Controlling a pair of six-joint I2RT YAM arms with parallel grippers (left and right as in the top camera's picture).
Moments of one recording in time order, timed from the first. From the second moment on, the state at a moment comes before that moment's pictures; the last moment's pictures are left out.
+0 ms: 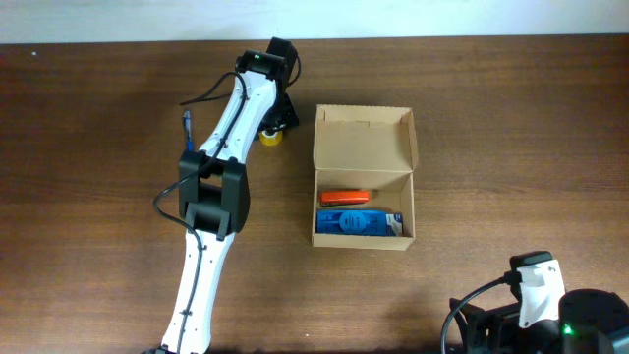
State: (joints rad) left arm -0.30 2.68 2.51 -1.32 -0.09 -0.67; right arm 0.30 0.53 1.21 -1.52 -0.08 0.17
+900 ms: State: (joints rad) left arm -0.29 2.74 2.83 -1.56 -0.08 -0.66; right arm 0.30 0.53 1.21 -1.52 -0.08 0.17
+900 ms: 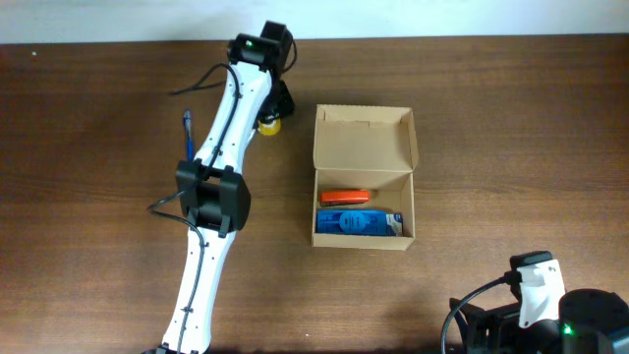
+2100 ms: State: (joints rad) left arm -0.73 2.05 2.07 -1.25 -0.21 -0.59; right arm 0.30 0.53 1.21 -1.52 -0.08 0.17
